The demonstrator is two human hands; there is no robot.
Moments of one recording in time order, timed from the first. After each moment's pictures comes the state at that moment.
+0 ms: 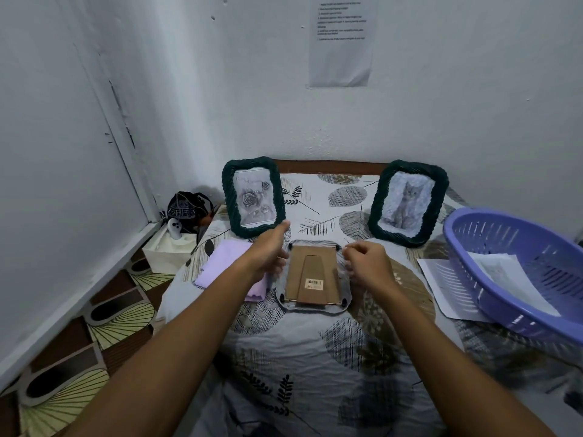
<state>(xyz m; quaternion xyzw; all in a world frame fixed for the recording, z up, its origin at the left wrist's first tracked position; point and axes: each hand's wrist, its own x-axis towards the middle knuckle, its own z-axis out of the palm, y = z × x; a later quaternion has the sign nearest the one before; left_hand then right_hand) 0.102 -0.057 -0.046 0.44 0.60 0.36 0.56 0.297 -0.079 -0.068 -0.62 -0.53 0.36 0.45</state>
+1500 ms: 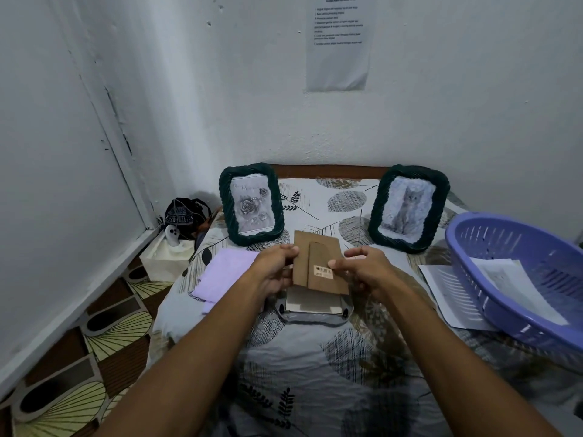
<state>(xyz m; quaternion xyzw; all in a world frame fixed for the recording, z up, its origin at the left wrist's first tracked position) 0.122 -0.058 -0.051 0.32 0.53 0.44 0.65 0.305 -0.062 -0.059 -0.61 -0.43 0.53 0.40</state>
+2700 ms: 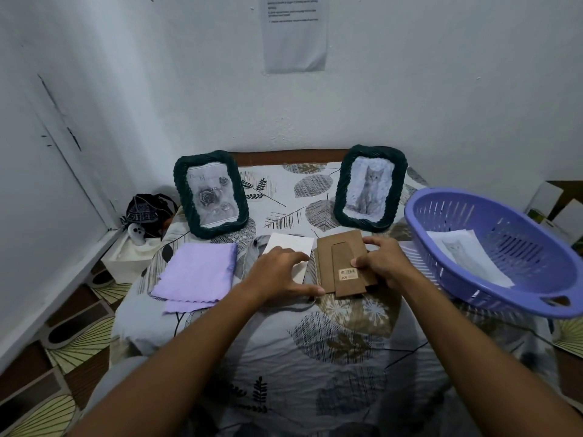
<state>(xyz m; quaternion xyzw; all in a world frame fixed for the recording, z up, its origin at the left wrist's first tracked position) 0.160 -0.069 -0.092 0.85 0.50 0.13 0.09 0.385 -0.075 -0.073 -0.69 -0.42 0.44 0.39</state>
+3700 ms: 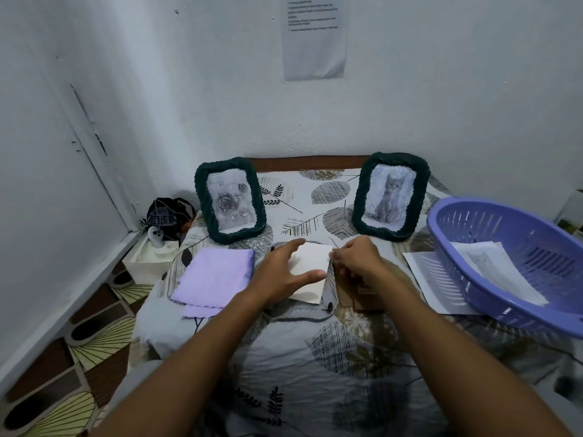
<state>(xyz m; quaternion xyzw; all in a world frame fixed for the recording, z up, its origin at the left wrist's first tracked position) 0.137 -0.066 -0.088 0.72 0.54 0.31 0.30 0.321 -0.036 -0.075 -0.72 -0.51 0.35 0.32</state>
